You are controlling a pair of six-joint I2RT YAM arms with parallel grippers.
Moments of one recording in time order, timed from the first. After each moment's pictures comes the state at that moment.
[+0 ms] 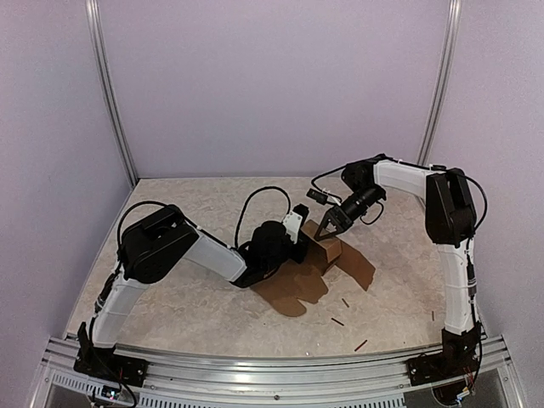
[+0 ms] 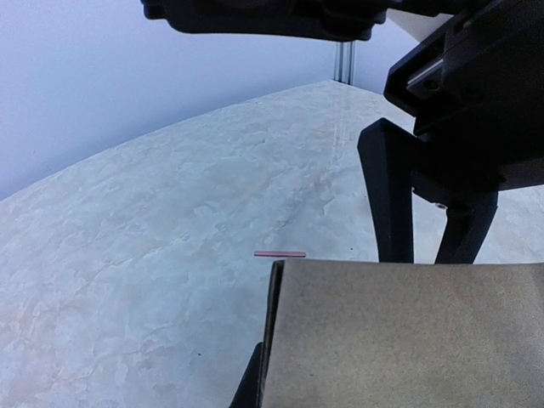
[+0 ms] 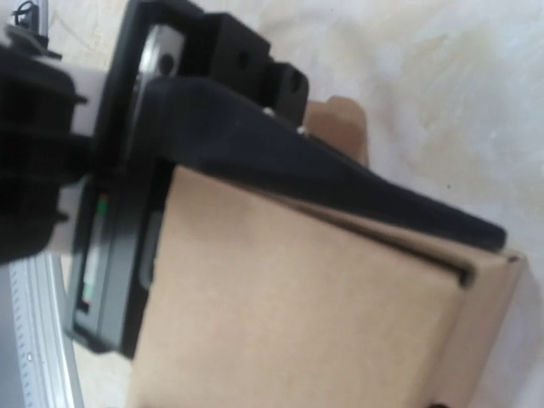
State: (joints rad) left arm -0.92 2.40 1.40 0.81 -0.23 -0.03; right arm 0.39 2.27 1.89 -1.17 -0.91 -0.58
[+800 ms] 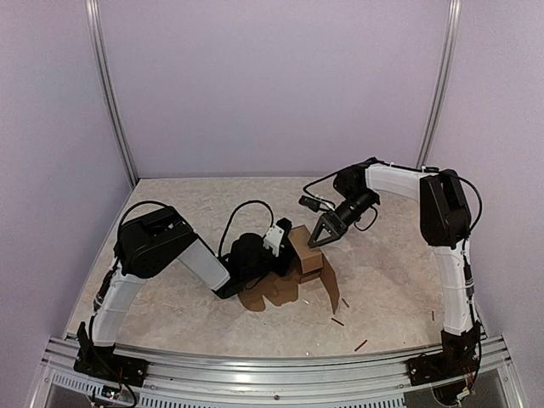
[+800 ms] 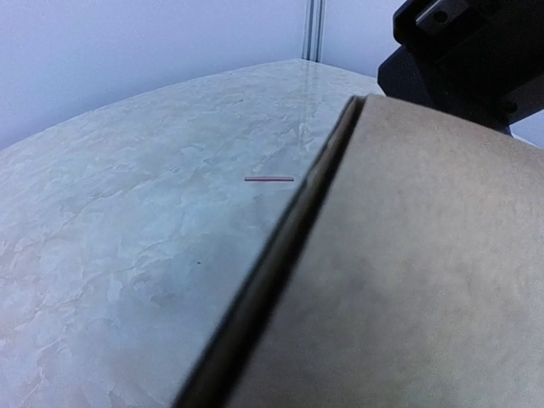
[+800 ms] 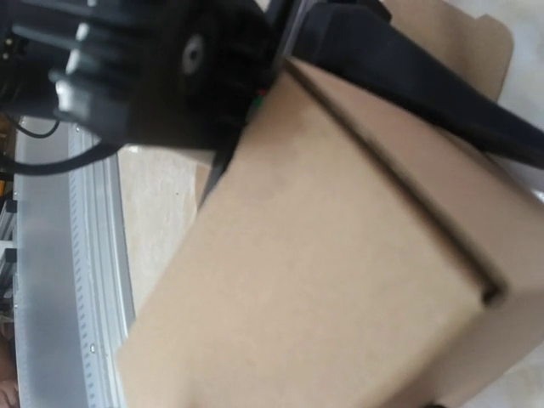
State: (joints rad) left arm -0.88 2.39 1.17 1.03 -0.06 -0.06; right arm 0.43 2.29 1.89 -1.23 -0.99 -0.59
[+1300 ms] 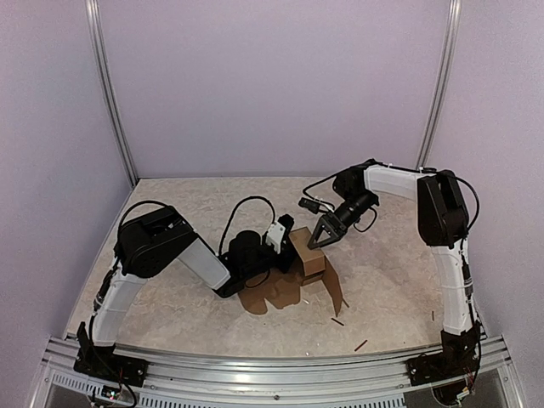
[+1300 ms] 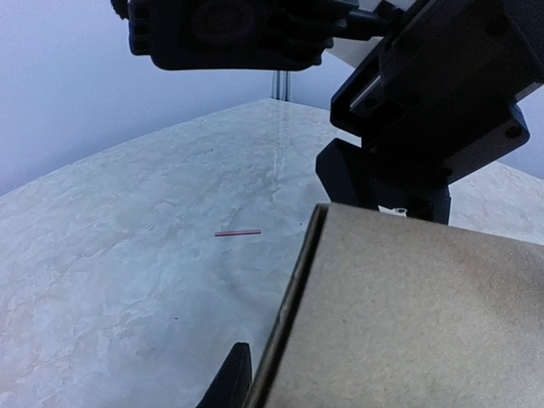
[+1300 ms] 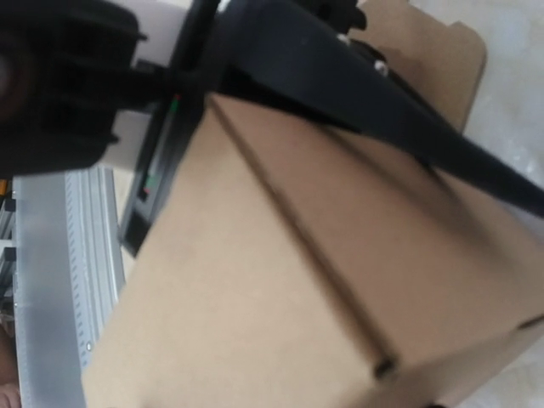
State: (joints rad) left arm -0.87 2.39 1.18 1.13 0.02 -0.02; right arm 0.43 2.31 1.90 -1.24 -0.99 -0.59
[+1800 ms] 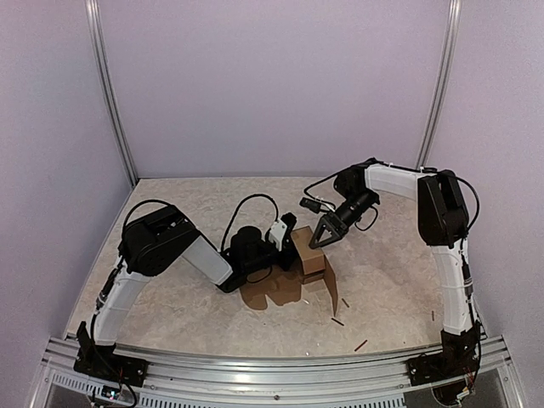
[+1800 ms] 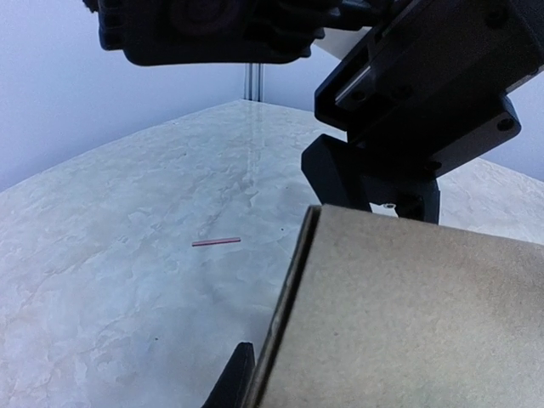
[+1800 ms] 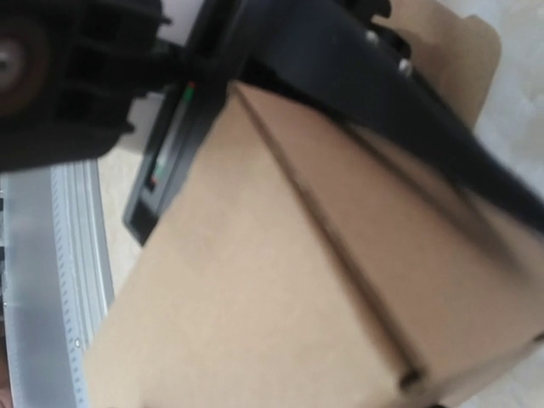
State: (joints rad) left arm -0.84 2.44 1.26 1.11 0.16 -0.02; right arm 0.43 2.32 1.92 -1.25 -0.96 -0.59
